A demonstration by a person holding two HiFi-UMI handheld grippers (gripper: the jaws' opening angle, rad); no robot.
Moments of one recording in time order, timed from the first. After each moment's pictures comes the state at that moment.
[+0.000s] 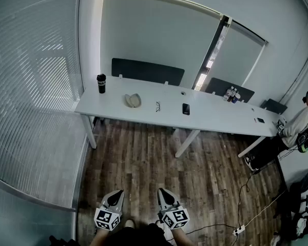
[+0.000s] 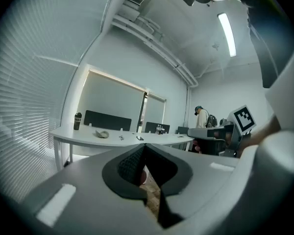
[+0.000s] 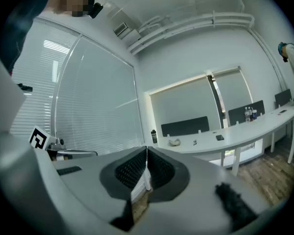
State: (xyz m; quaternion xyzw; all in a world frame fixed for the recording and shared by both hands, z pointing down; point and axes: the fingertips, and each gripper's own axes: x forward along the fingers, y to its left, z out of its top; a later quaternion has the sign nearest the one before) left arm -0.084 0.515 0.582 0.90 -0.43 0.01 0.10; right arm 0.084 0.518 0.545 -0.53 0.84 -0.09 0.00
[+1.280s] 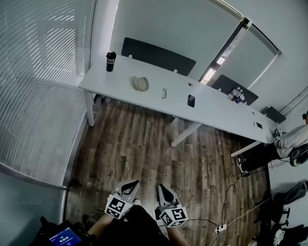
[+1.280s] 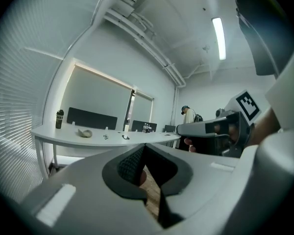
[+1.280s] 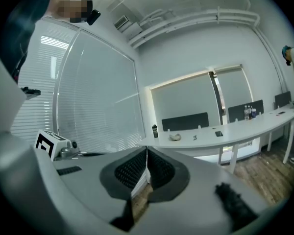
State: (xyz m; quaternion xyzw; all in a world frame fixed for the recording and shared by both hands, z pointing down) left arm -0.021 0.520 0.583 0.93 -0.35 0.02 0.09; right arm 0.063 0.535 0.535 -0.53 0.84 -0.11 -0.03
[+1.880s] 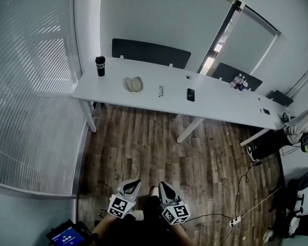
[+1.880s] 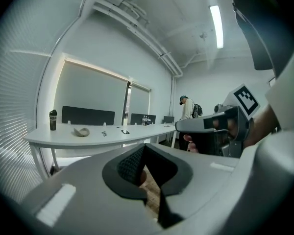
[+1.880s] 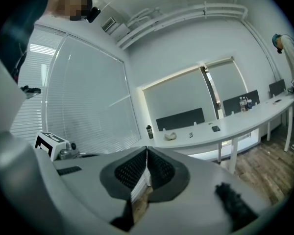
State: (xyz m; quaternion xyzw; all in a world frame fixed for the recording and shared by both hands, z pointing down) left arm 0.013 0.467 0.603 0.94 -0.33 0.08 0.08; right arm 0.102 0.482 0.557 -0.55 0.83 -0.15 0.00
